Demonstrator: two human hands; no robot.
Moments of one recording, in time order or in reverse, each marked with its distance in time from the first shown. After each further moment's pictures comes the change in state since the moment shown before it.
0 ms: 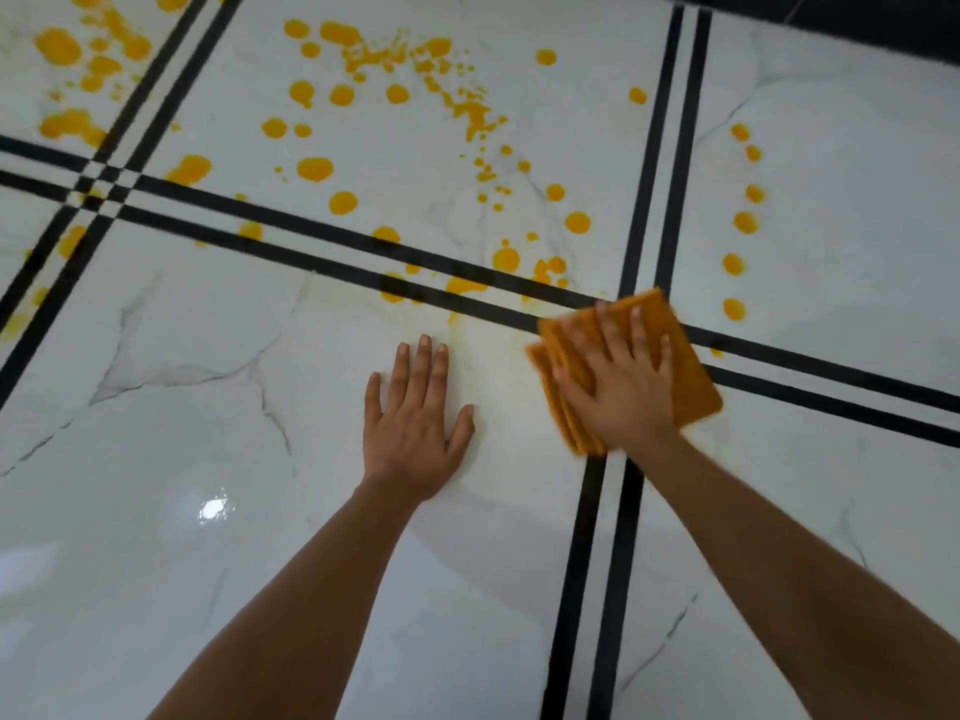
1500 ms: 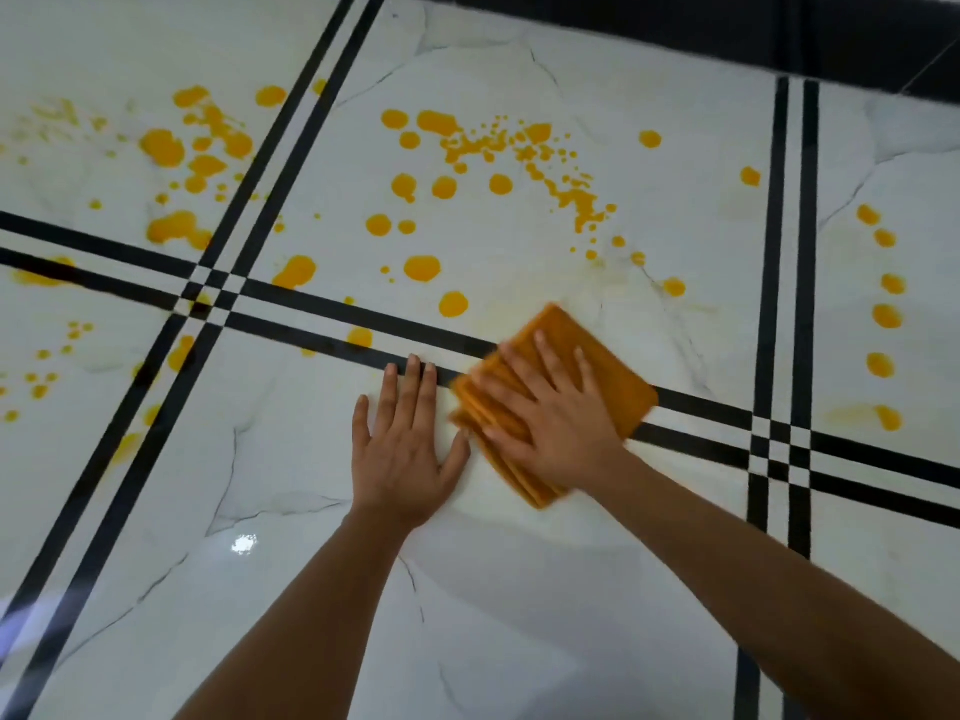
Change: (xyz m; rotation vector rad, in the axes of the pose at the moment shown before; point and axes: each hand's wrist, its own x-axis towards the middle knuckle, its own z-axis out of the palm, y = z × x) left_hand 0.085 -0.127 -0.040 0.042 0.056 -0.020; right_hand 0.108 -0.156 0.000 -0.063 0.058 -0.391
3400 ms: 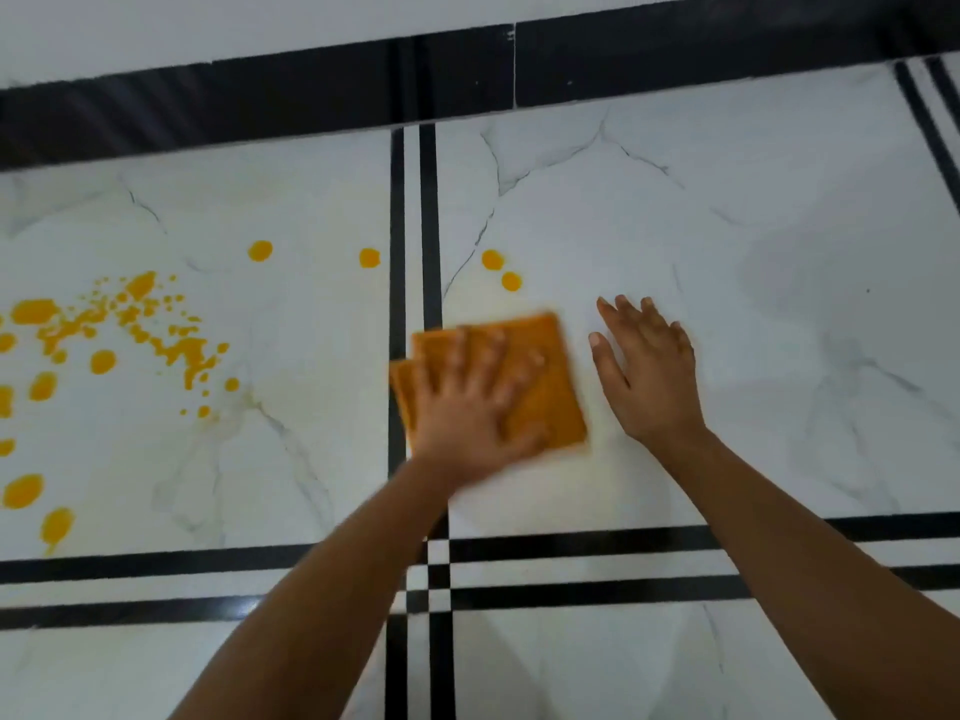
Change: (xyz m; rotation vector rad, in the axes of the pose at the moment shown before) left_hand 0.166 0.410 0.053 0.195 -0.182 0.511; right_hand -0.151 0.398 -0.058 0.403 0.282 0.755
